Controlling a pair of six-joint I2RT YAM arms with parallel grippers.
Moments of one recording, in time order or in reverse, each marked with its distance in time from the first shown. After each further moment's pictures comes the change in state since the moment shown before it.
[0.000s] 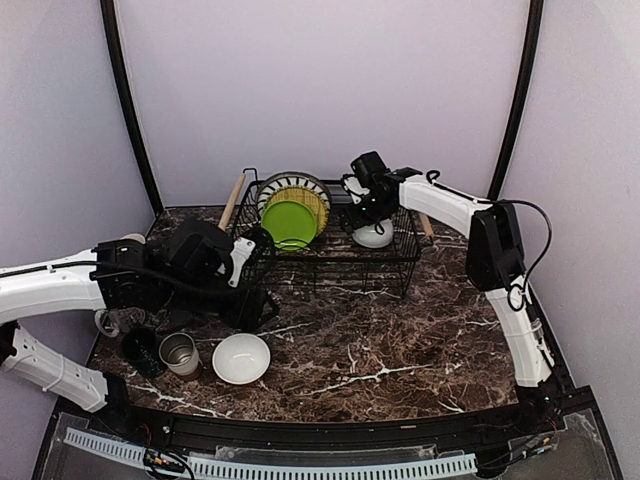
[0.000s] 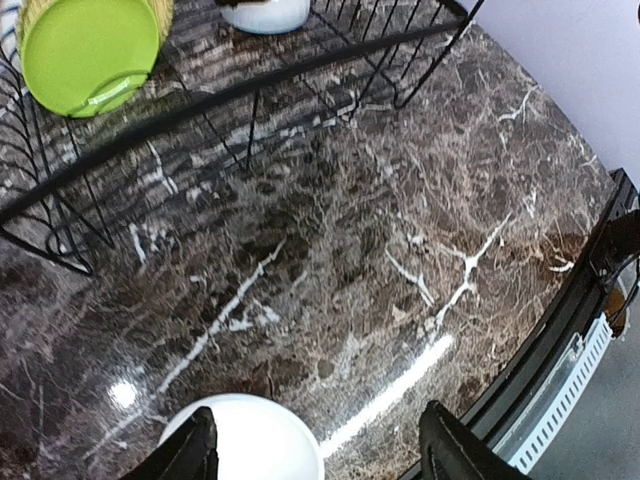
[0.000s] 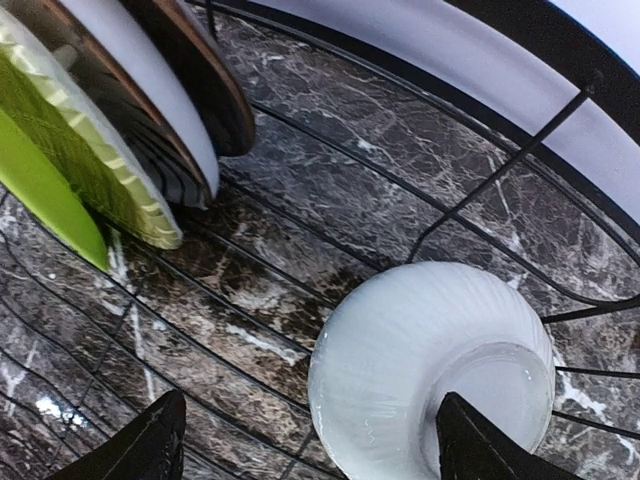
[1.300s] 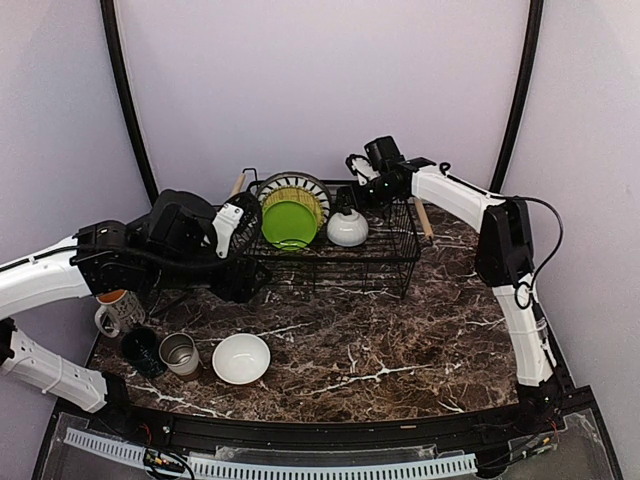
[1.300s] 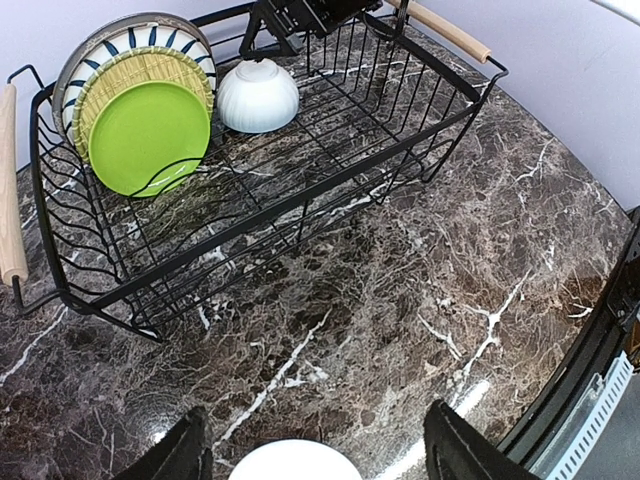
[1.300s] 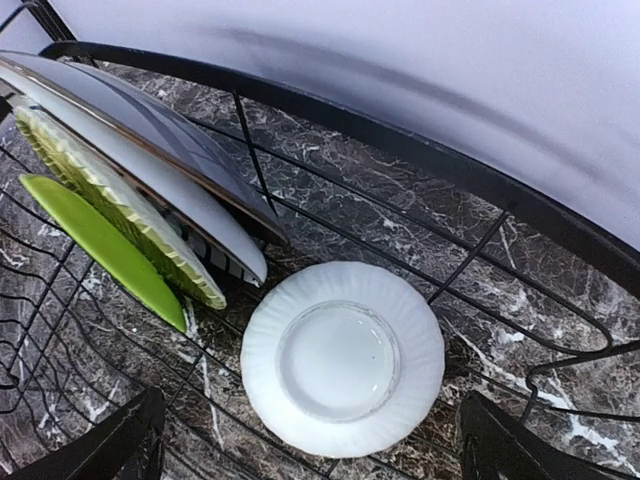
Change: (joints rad) left arm 0.035 -0.031 0.121 -0.011 -0.135 0.138; right arm -0.046 -0.088 -0.024 0.106 -0.211 0.076
